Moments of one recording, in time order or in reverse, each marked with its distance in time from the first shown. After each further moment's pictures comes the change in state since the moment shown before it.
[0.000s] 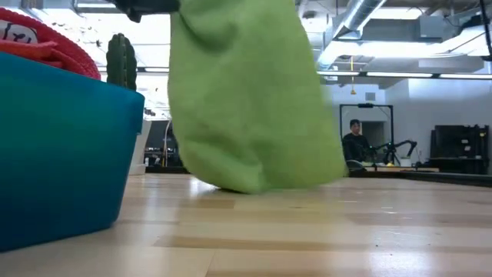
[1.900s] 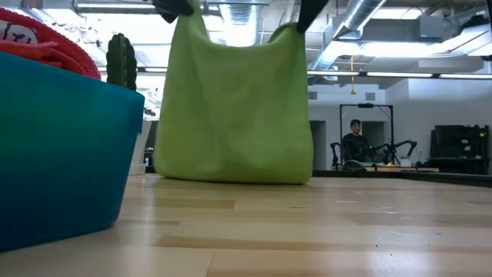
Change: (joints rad) left arm 0.106 0.386 0.524 -0.698 0.443 -0.064; right arm 0.034 -0.027 -0.388 0.070 -0.293 0.015
